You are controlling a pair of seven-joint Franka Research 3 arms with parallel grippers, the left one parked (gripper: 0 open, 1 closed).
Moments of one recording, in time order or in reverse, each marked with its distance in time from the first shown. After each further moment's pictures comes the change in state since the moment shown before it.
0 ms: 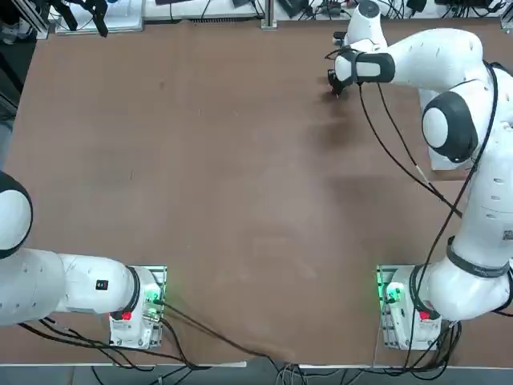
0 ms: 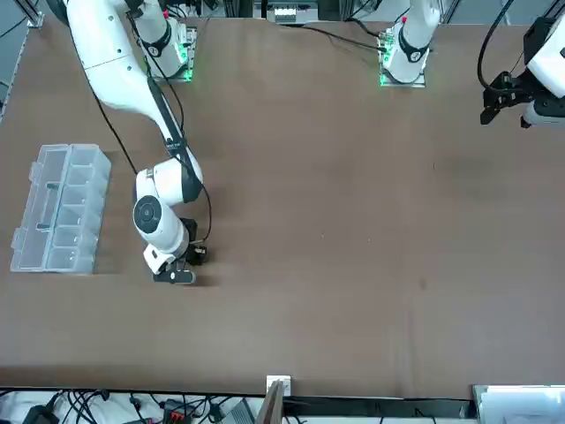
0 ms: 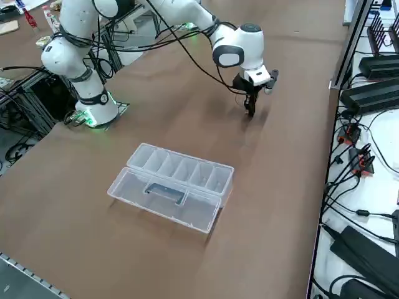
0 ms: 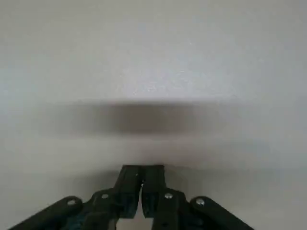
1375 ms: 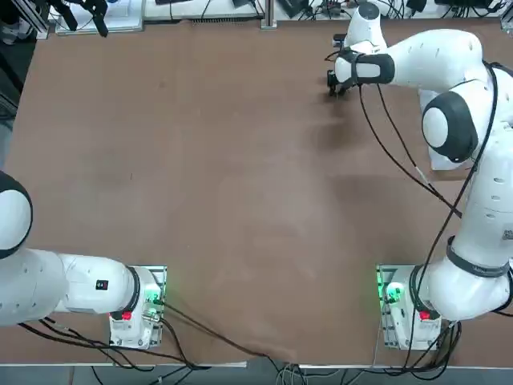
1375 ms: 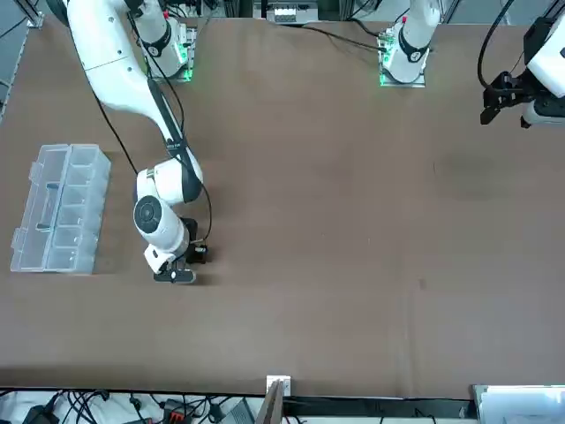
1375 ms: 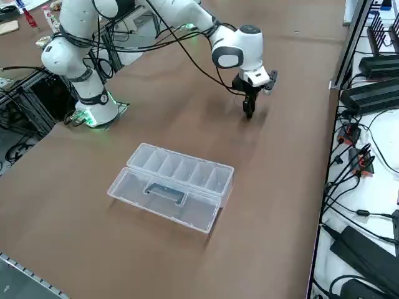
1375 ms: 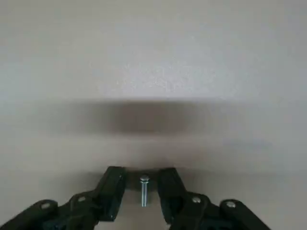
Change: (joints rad) arm -0.002 0.001 0.002 -0.010 0.002 0.007 -0.032
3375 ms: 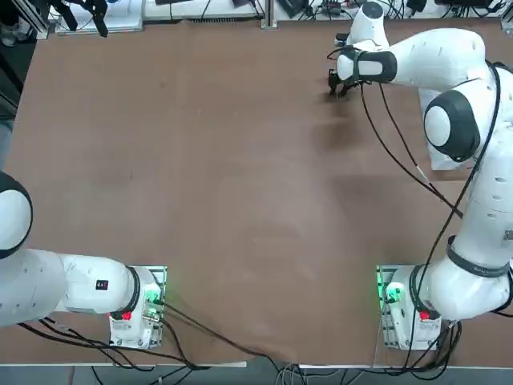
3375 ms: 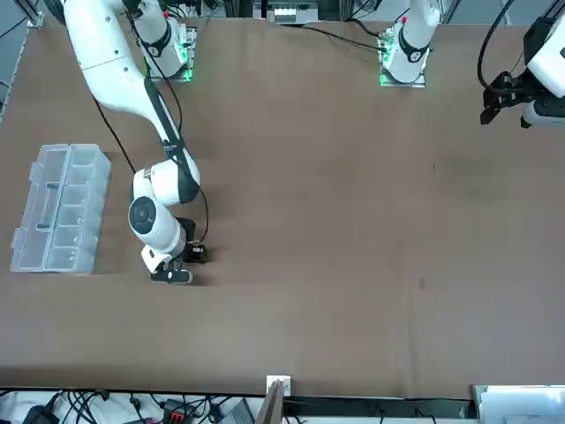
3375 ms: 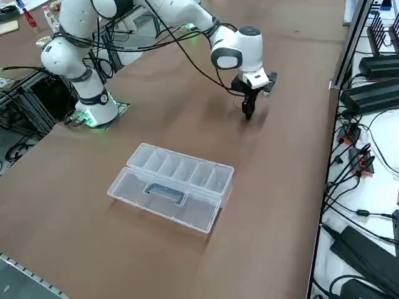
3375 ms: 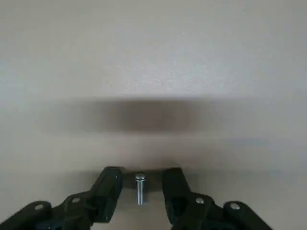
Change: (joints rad) arm -0.016 -0.006 0.006 -0.010 0.028 0.001 -0.007
